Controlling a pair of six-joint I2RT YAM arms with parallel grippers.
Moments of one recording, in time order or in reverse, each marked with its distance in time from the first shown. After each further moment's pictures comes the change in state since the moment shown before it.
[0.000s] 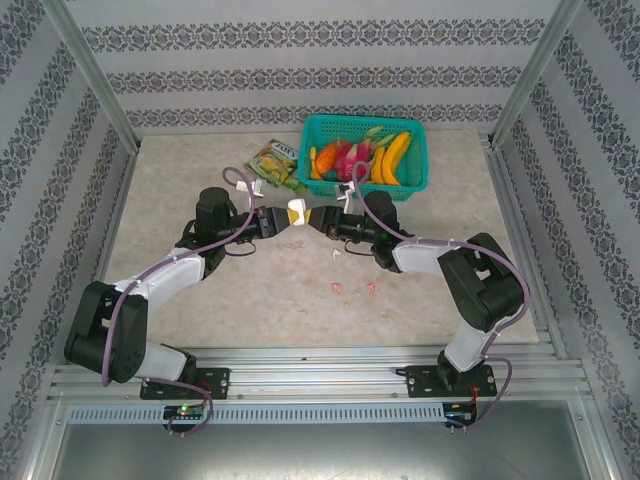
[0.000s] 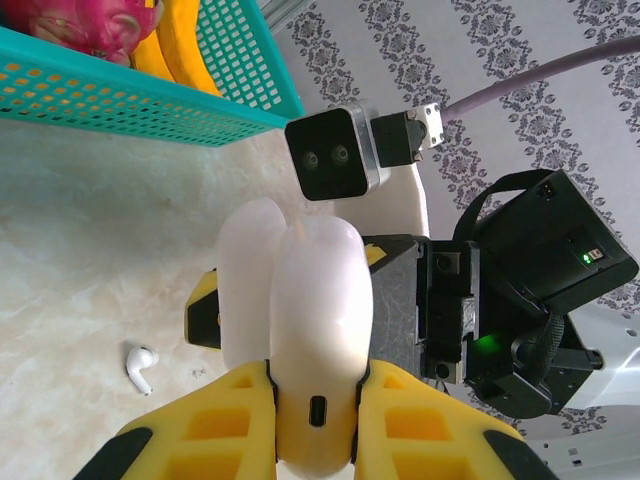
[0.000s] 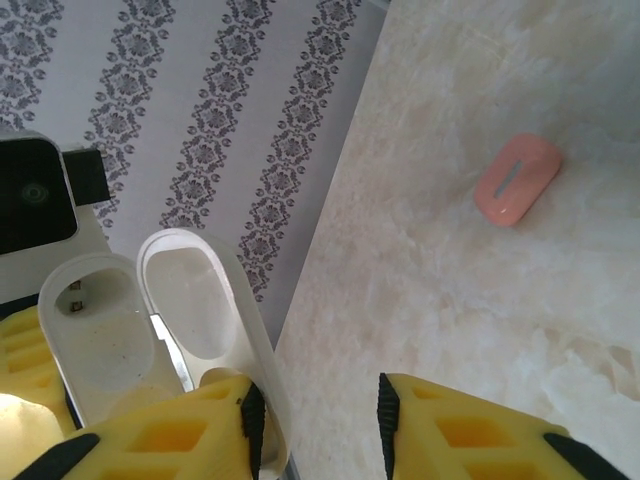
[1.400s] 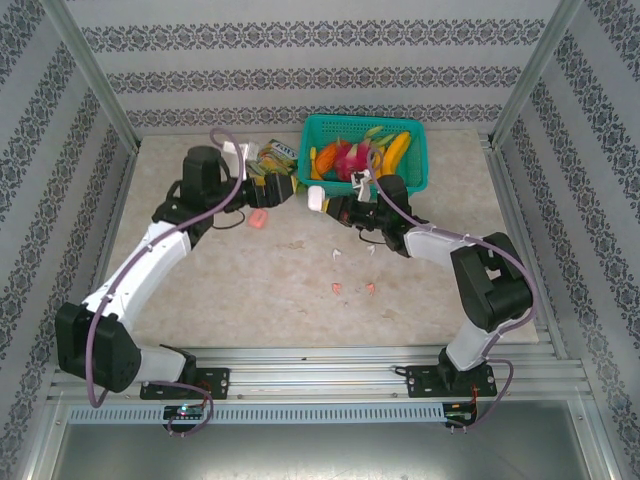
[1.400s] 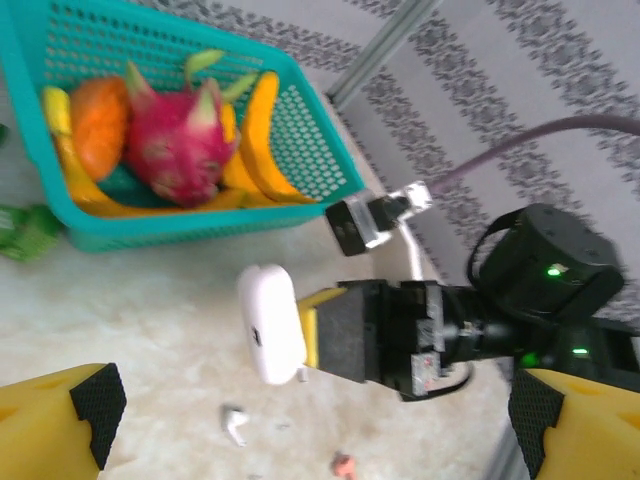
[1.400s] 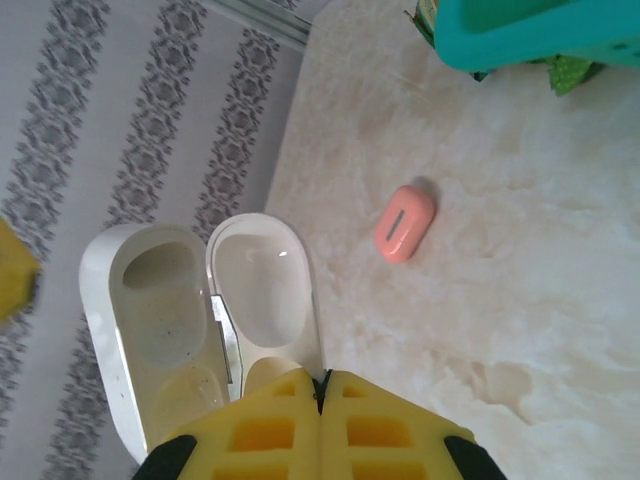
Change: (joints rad) left arm 0.013 -0.036 0.478 -0.670 -0.251 0.338; right arm -0.113 -0.039 0.116 -0.349 0.013 -0.173
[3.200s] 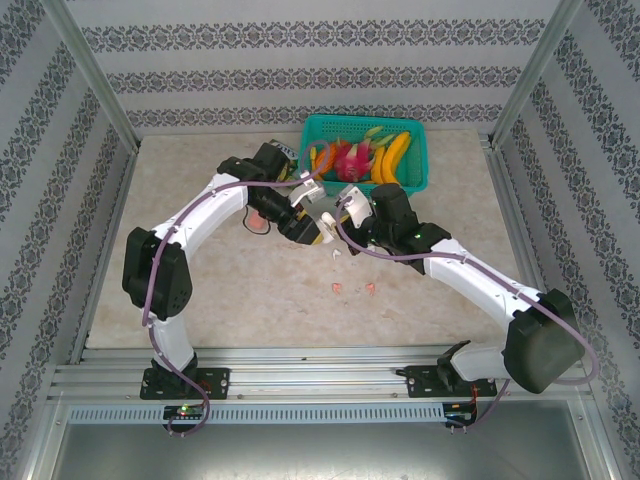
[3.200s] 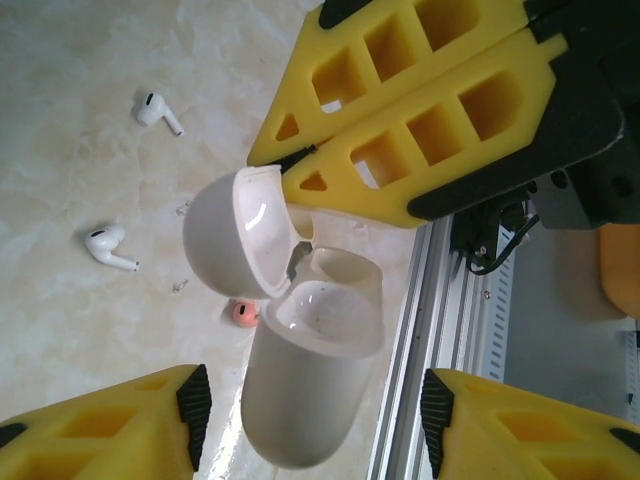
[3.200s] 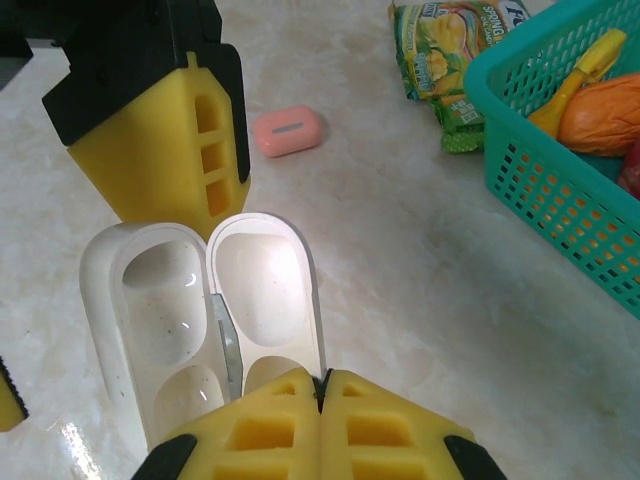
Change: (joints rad) left arm -0.151 0.490 0.430 -0.785 0.330 0.816; right arm 0.164 -0.365 0.016 -0.624 0.414 -0.965
